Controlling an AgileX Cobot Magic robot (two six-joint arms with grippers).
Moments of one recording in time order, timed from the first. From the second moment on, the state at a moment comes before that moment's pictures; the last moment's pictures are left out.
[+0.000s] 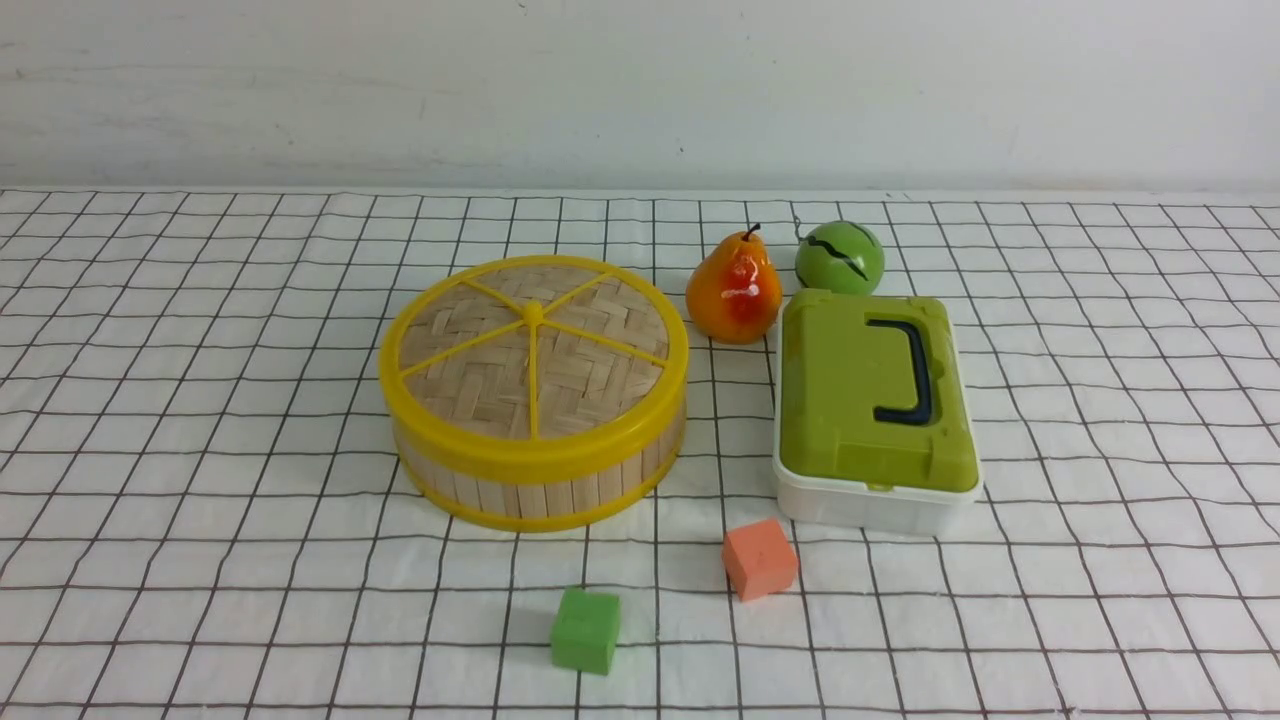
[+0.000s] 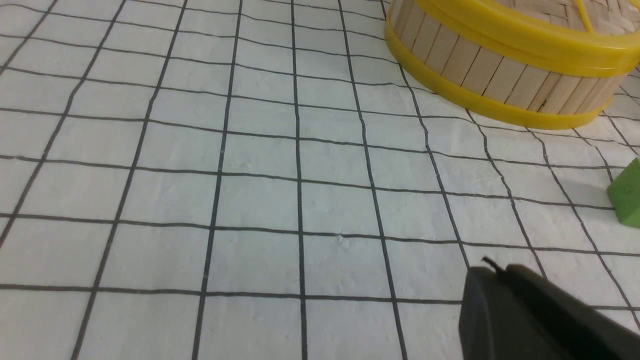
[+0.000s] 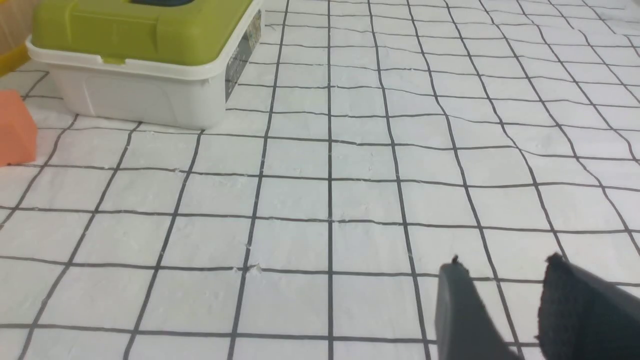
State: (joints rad) right arm -0.01 -0.01 0.02 -0.03 0.39 0.04; left arm -0.11 -0.01 0.03 -0.08 0.39 -0.13
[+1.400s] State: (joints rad) right arm -0.01 -0.01 0.02 -0.03 0.39 0.04; left arm -0.11 -0.01 0.03 -0.09 0.22 -0.13
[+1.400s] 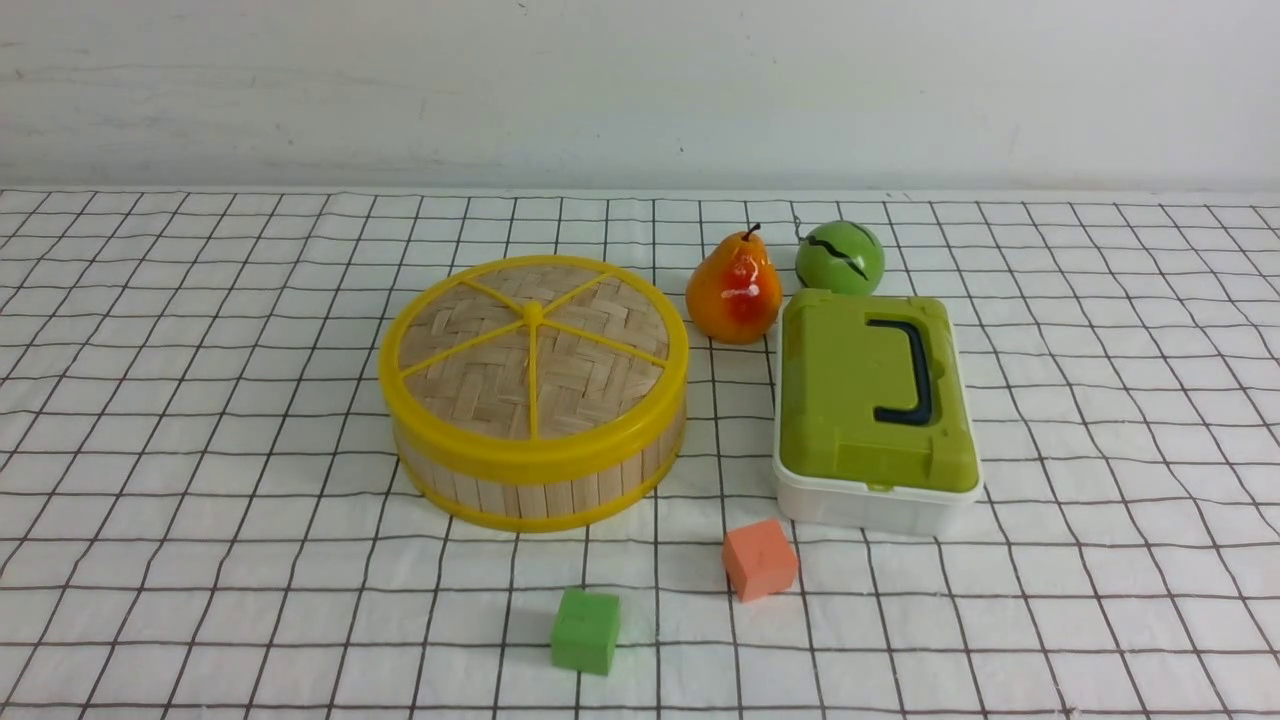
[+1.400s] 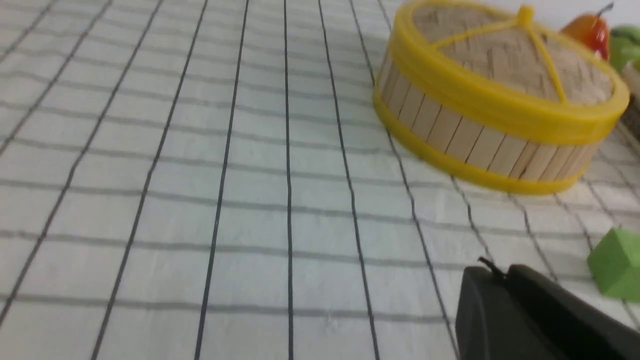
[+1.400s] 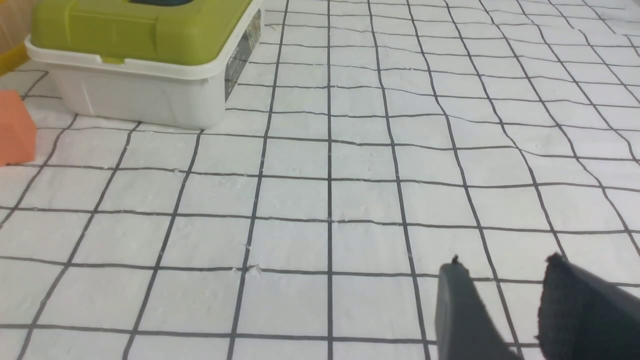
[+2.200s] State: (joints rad) right arm -0.01 -0.01 0.02 -0.03 0.39 0.04; left arm -0.11 0.17 -0.45 -0.11 -0.05 -0.41
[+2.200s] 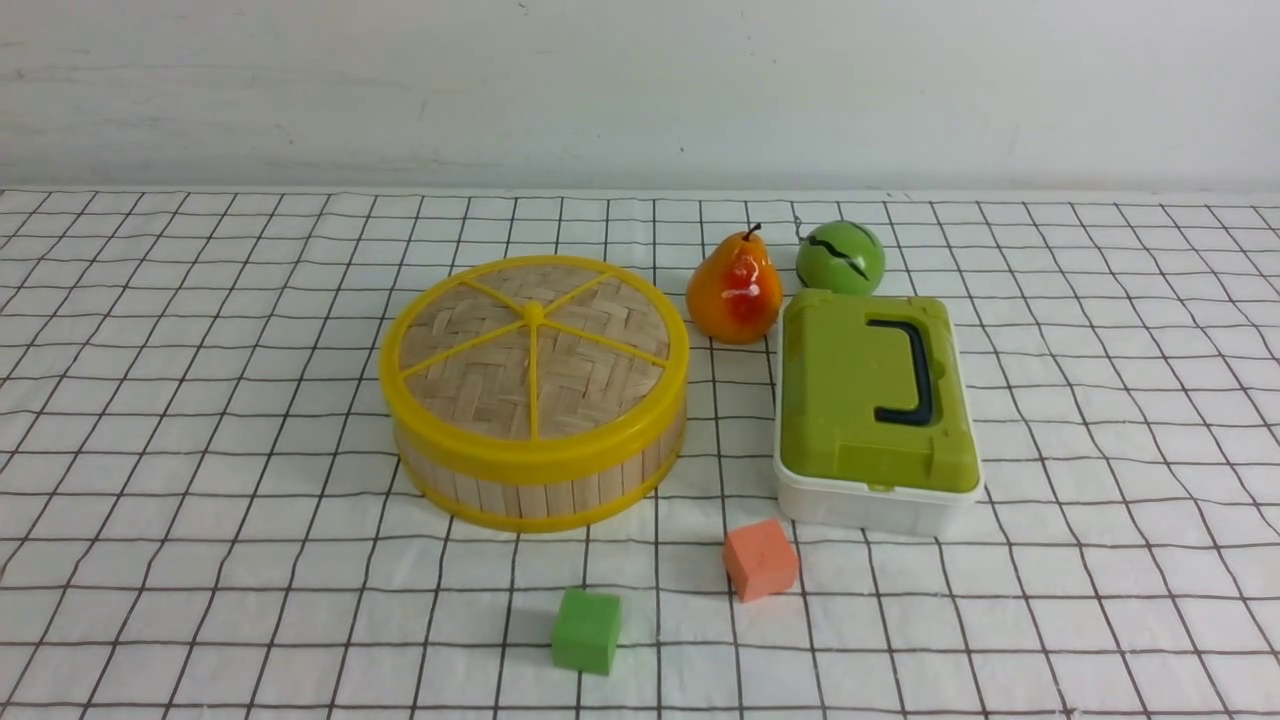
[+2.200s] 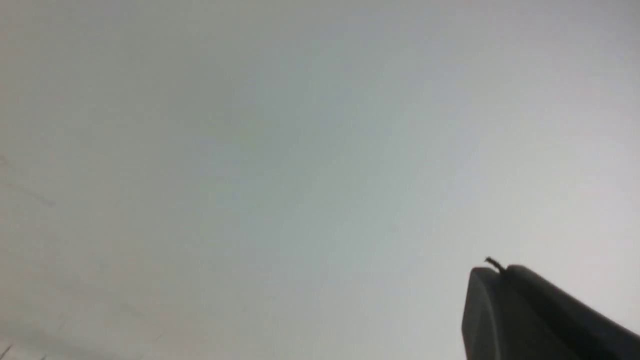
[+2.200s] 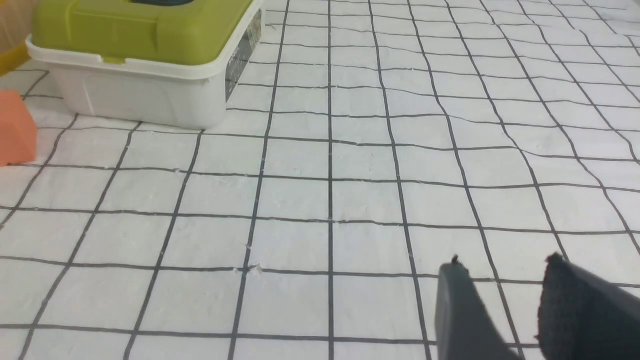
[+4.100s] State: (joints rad) right arm -0.01 -0.01 0.02 -0.03 0.39 0.04; left arm -0.39 2.10 -1.87 0.09 0.81 -0.08
